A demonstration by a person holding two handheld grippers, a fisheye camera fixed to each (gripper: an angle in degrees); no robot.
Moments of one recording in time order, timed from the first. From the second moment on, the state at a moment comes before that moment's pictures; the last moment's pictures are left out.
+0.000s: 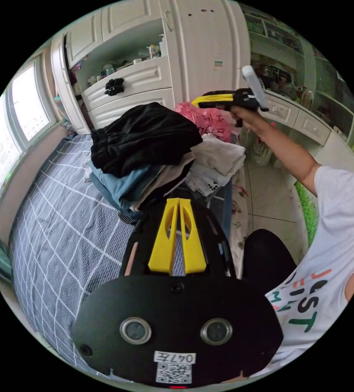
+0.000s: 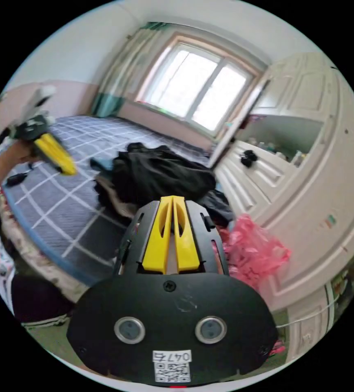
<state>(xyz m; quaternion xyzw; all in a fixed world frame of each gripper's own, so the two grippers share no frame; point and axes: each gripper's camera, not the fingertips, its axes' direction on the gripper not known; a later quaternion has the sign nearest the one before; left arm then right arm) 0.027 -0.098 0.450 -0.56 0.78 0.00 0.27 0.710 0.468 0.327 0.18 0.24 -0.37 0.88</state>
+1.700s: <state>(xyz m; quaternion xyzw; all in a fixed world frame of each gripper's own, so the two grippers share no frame) -0.185 -0.056 0.658 -0.65 0.76 -0.07 0.03 0.438 0.618 0.180 0.16 -0.01 -0.51 0.85</state>
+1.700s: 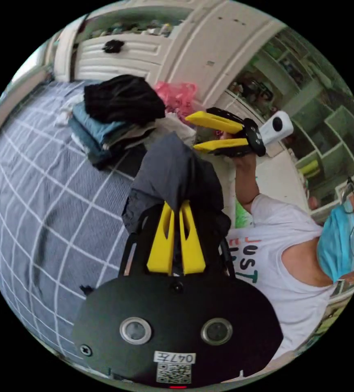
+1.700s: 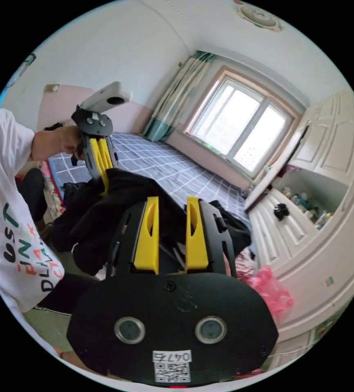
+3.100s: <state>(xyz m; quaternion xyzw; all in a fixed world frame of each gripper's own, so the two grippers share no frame) -0.472 0.022 0.914 -0.75 0.62 -0.12 0.19 0.125 0.710 0.168 0.16 -0.02 -0.62 0.77</state>
